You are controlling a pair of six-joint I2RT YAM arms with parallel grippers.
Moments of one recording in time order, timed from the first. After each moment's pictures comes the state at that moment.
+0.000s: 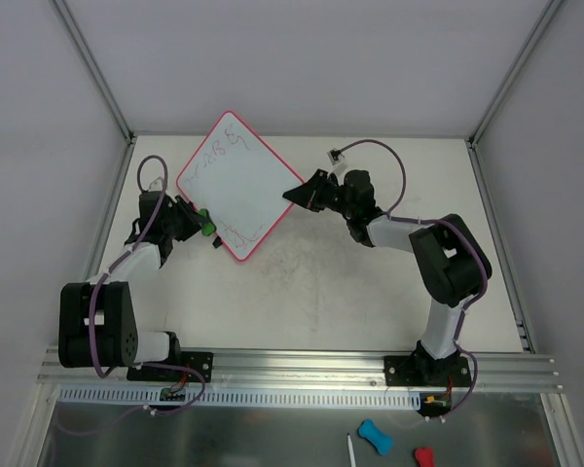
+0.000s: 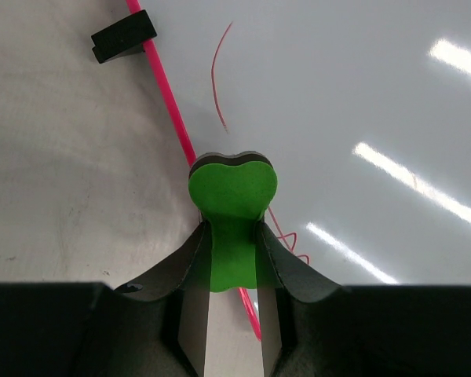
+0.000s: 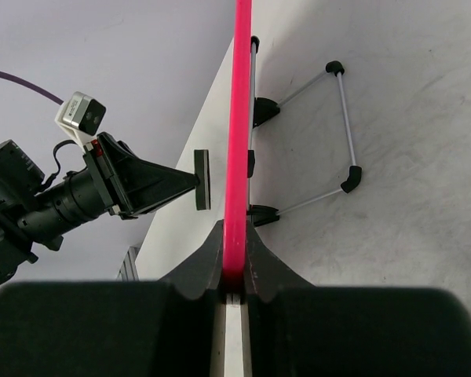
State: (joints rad) left arm 0.04 1.32 0.63 0.07 0.21 -0.63; right arm 0.53 1.87 1.02 0.73 -0.48 0.87
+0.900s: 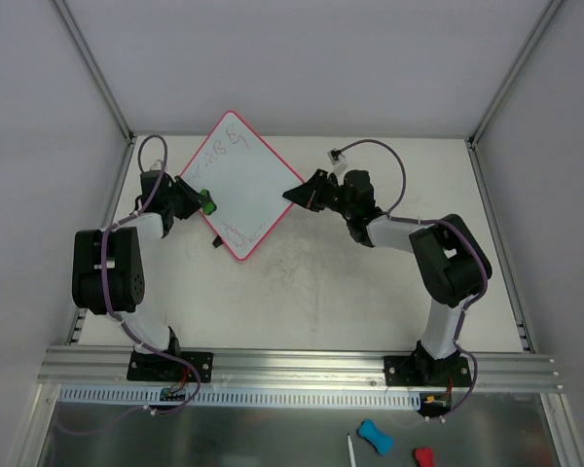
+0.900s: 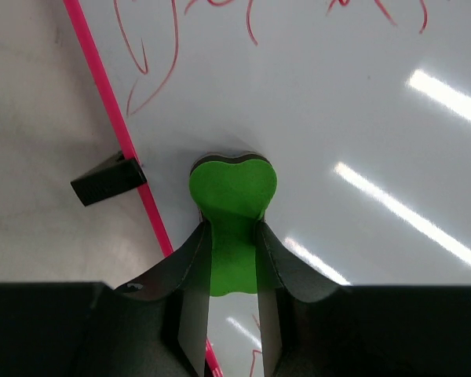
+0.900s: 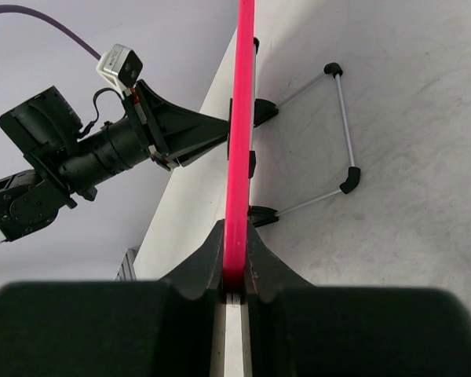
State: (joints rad) left arm 0.07 1.67 0.85 0.20 0.28 -0.68; right arm 0.53 1.87 1.02 0.72 -0.47 0.86
